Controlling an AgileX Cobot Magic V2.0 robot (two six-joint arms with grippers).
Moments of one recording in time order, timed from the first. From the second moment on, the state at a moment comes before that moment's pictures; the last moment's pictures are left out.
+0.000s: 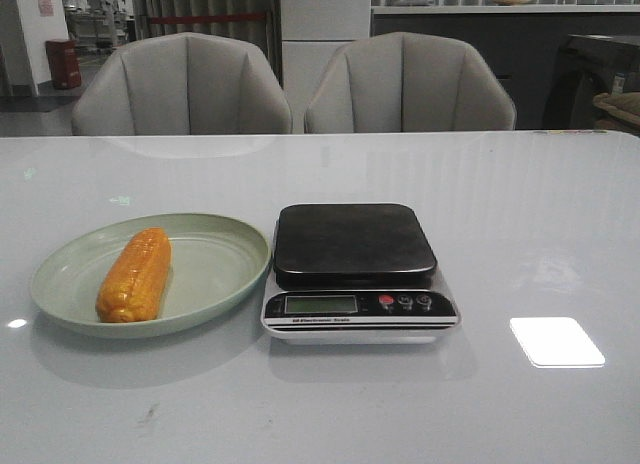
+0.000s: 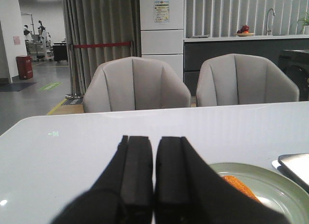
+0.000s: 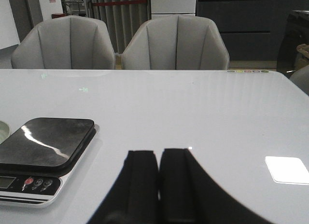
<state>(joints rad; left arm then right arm) -0.09 0.00 0.01 0.11 -0.04 -0.12 0.11 -0.01 0.03 -0.06 0.07 0.14</state>
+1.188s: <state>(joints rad) -0.09 0.00 0.01 0.11 -0.10 -0.12 0.11 -0.01 0.03 -0.06 0.07 0.14</state>
